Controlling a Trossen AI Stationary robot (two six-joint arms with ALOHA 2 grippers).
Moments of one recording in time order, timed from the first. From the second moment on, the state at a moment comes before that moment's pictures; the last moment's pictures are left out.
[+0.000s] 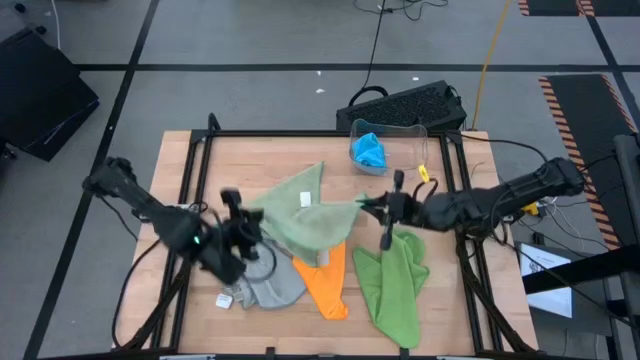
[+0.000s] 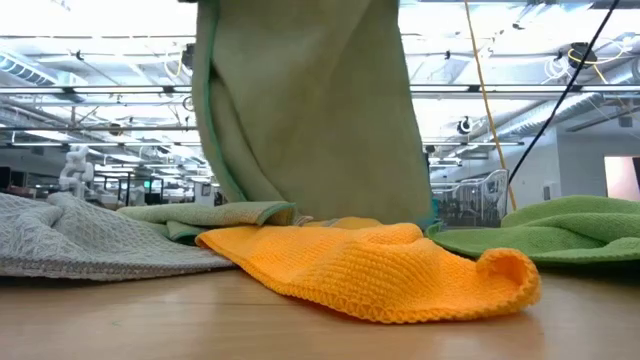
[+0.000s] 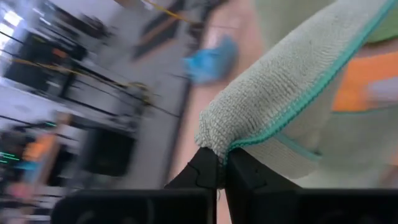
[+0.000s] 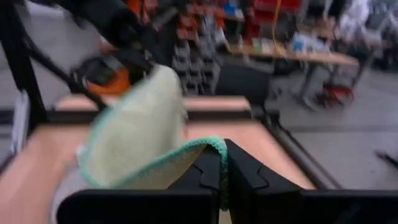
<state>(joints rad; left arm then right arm) -0.56 1.33 1.30 -1.12 -1.04 -0.22 0.29 1.12 0.90 0.08 0.53 -0.04</state>
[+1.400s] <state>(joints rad) -0.80 1.36 1.00 -0.71 -0.47 -0.57 0.48 1.40 0.90 -0.12 0.38 0.31</state>
